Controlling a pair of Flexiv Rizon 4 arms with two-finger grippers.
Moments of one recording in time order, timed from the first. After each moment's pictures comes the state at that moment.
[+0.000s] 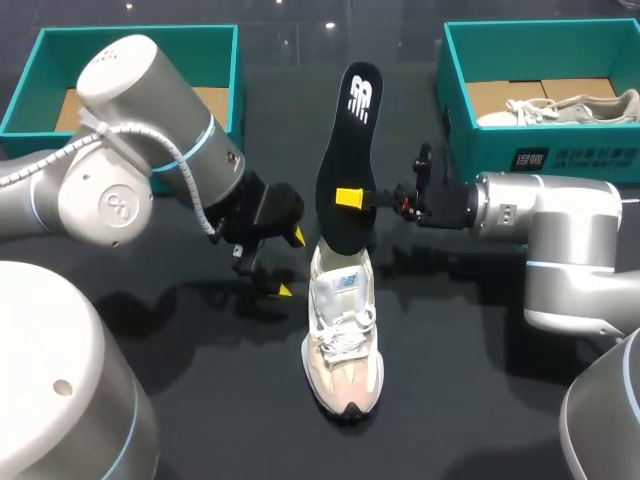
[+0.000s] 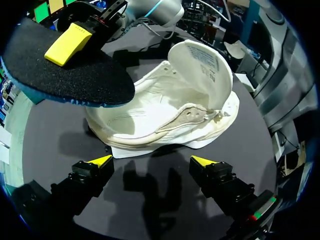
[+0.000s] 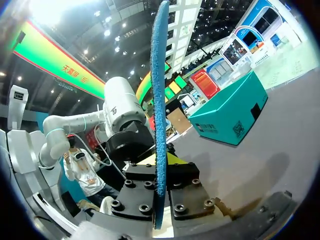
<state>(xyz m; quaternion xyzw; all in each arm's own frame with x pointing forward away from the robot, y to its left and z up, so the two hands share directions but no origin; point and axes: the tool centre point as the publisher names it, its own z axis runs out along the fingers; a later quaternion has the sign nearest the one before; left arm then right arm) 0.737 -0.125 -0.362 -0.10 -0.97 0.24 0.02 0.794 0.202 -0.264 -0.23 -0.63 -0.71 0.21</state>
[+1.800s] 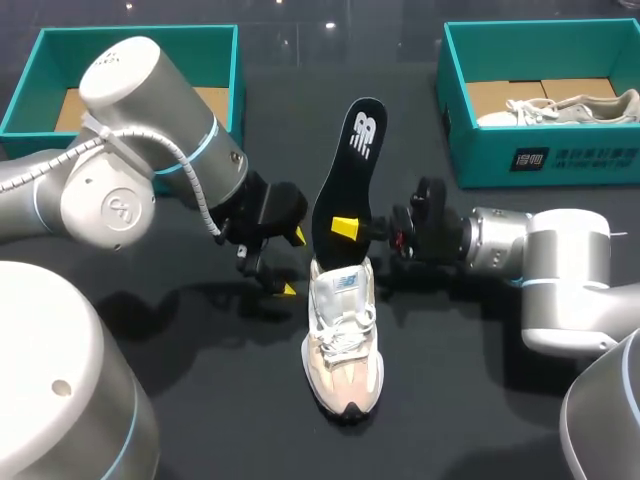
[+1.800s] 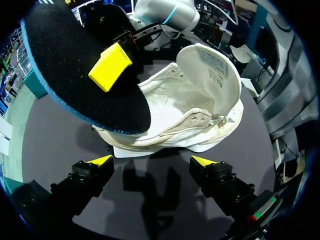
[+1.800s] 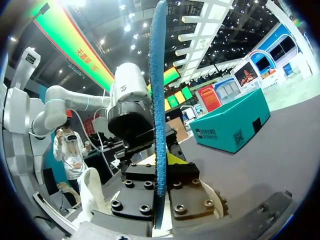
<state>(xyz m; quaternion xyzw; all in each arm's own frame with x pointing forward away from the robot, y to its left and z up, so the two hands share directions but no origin) 0.738 -0.128 -0.362 -0.07 -0.97 0.23 0.01 0.771 0.208 -0.297 -0.17 -0.63 -0.75 0.12</state>
